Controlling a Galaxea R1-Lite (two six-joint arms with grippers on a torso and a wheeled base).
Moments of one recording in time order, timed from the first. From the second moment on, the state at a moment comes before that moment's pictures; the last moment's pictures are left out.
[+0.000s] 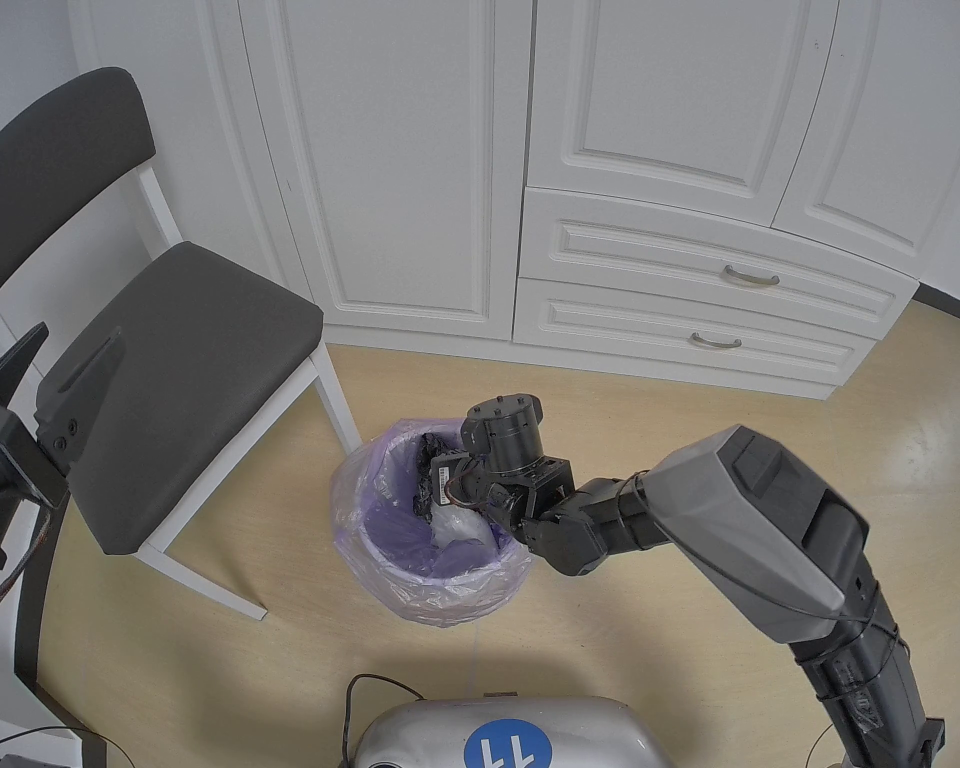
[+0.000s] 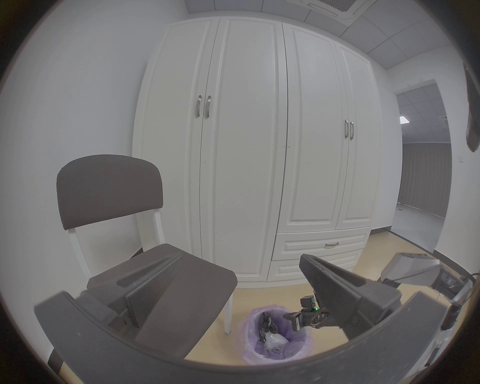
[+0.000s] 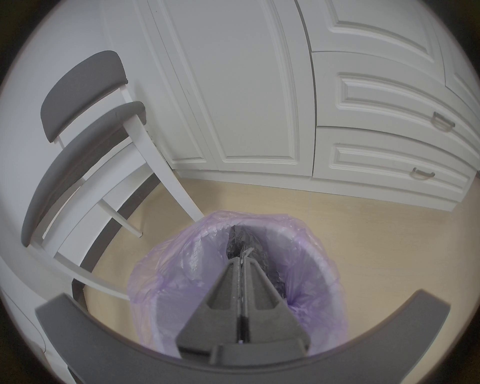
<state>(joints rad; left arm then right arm) -0.49 0.92 -0.43 -0.75 0.27 0.09 0.72 2.59 -1.77 -0.49 -0.28 0.21</state>
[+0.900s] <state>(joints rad) -0.45 0.87 -0.47 -0.66 0.27 0.09 0.58 1.45 -0.80 -0.53 -0.43 -0.01</state>
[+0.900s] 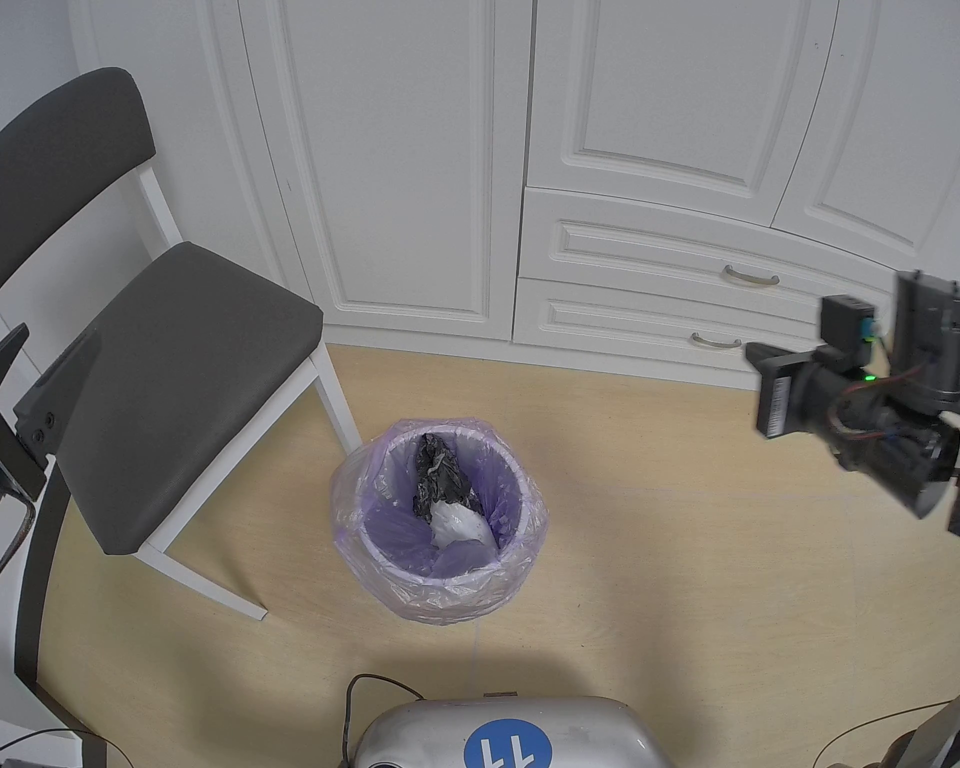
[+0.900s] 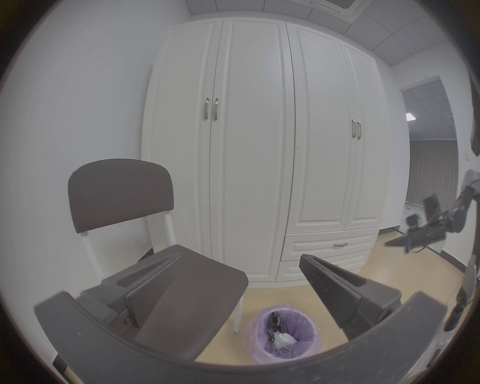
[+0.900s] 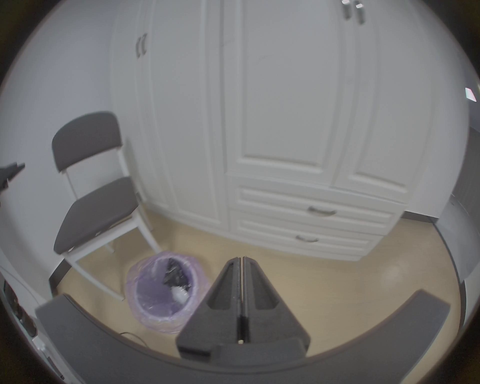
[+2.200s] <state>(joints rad) 0.05 0.11 -0.29 -0.17 0.24 -0.01 0.00 0.02 -0.10 -0.42 -0.34 0.02</state>
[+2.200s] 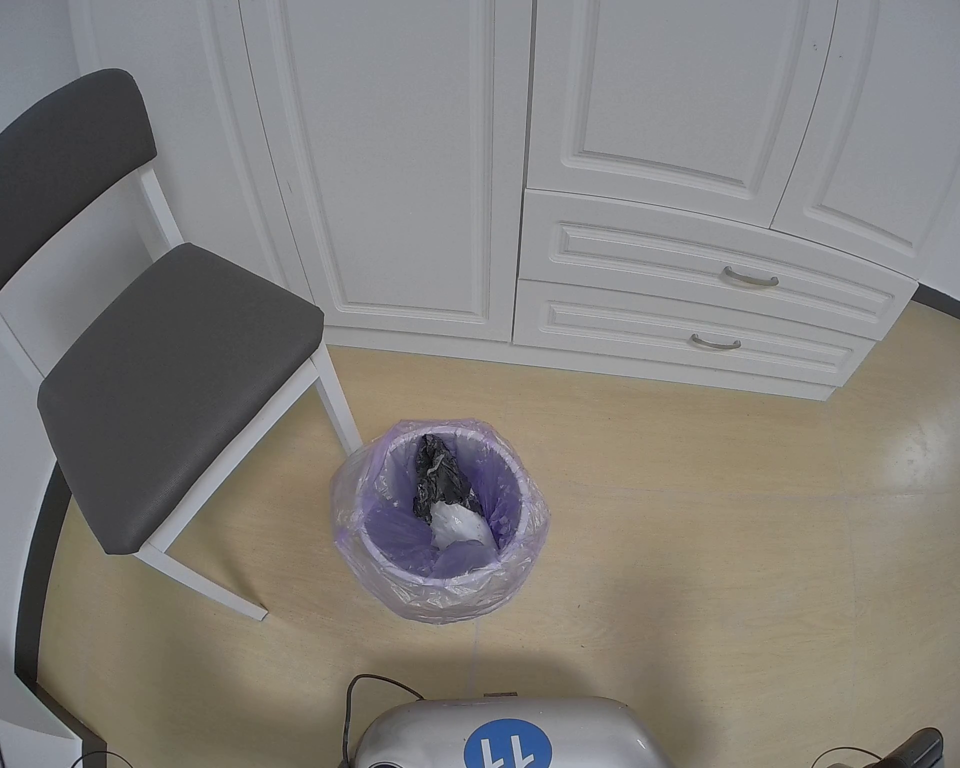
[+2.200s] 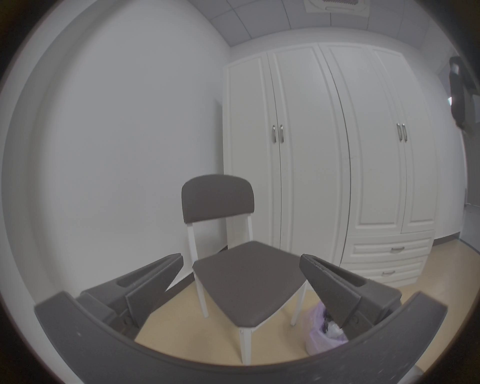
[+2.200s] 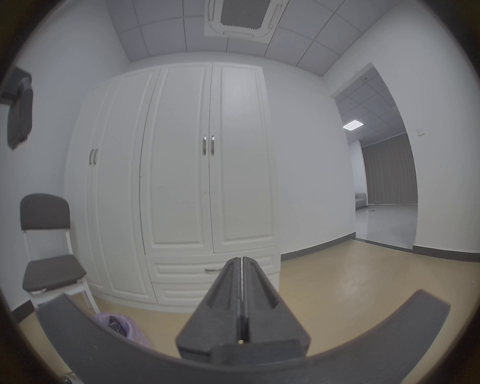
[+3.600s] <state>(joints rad) 0.00 0.01 -0.02 0.00 0.02 -0.01 0.00 0.01 -0.02 -0.05 -0.06 0.03</state>
